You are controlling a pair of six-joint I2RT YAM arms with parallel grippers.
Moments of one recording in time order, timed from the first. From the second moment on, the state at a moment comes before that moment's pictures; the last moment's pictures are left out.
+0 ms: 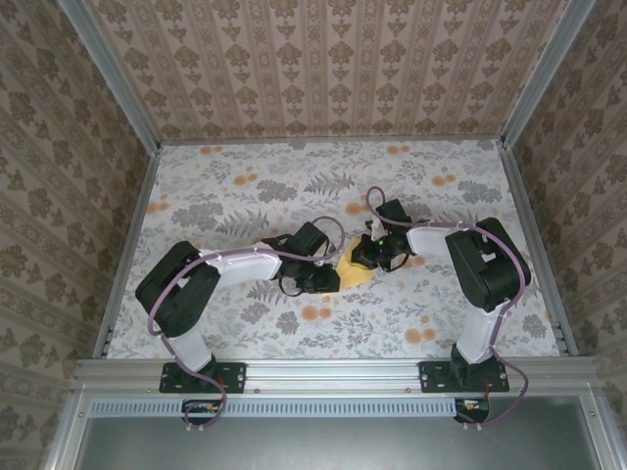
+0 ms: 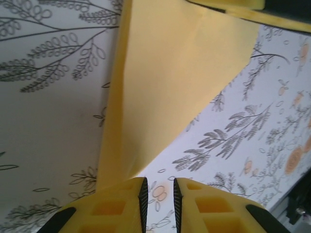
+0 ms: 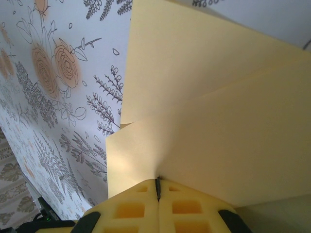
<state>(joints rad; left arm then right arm) -0.86 1.72 0.94 -0.34 0.42 -0.68 0.36 1.85 0.93 -0.22 -0.58 0.68</state>
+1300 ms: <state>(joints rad) -0.86 1.74 0.93 -0.25 0.34 -0.40 0.40 1.81 1.01 -0.27 -0.60 0.68</state>
